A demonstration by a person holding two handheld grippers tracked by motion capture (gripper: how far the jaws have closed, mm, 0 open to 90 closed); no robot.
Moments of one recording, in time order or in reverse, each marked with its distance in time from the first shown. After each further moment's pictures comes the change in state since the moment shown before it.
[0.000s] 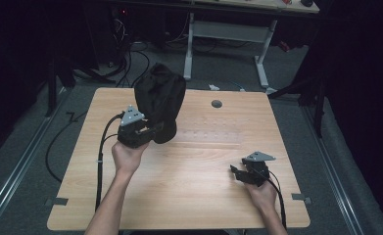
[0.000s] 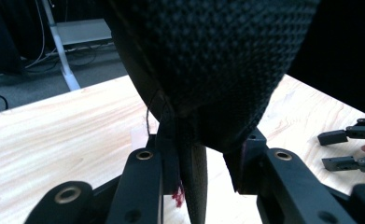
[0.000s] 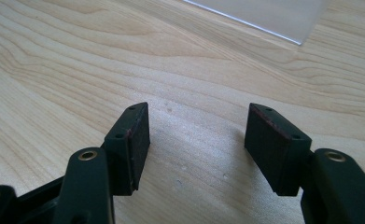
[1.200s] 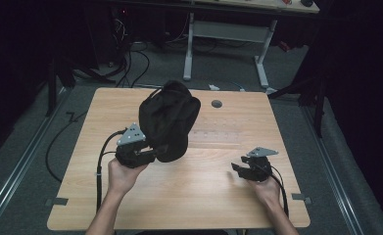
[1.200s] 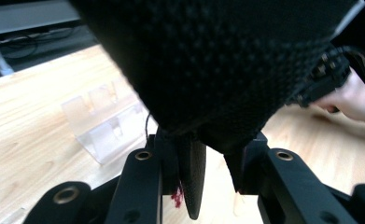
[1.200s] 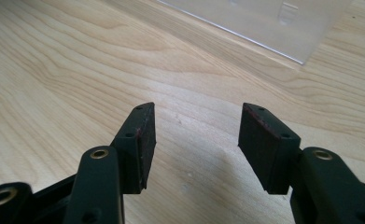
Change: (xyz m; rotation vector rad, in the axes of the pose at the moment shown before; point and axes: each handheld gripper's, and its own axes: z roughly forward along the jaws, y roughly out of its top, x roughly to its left) left arm -0.021 -0.020 -0.048 0.141 -0.142 -0.009; right arm -0.005 0.017 -0.012 0.025 0.059 -0.018
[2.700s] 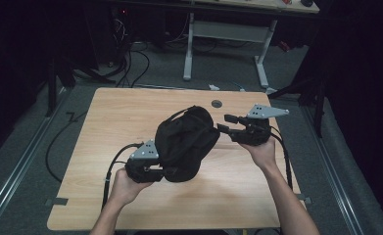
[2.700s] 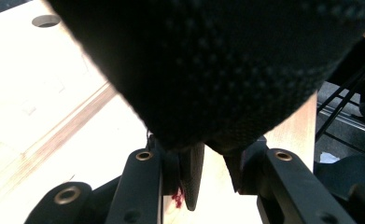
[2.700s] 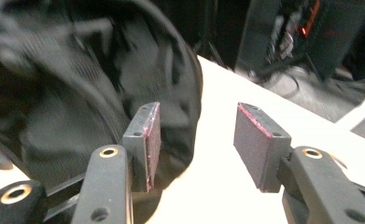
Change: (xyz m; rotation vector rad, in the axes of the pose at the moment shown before) left arm -0.016 -0.041 -0.006 0.244 -0.154 0.047; right arm 0.020 0.141 -0.066 -0.352 0.271 -0.165
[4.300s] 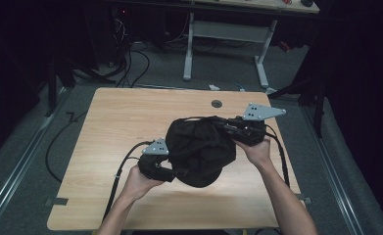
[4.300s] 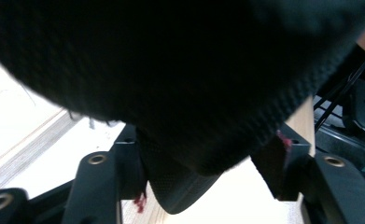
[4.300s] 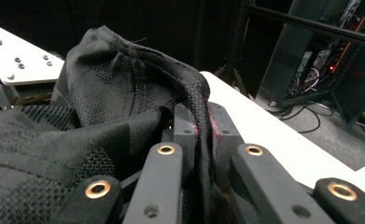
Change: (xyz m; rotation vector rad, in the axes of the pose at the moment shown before) left arm 0.010 -0.008 0.034 0.009 -0.065 -0.060; right arm 0.016 0.017 0.004 -0.088 0.114 -0.124
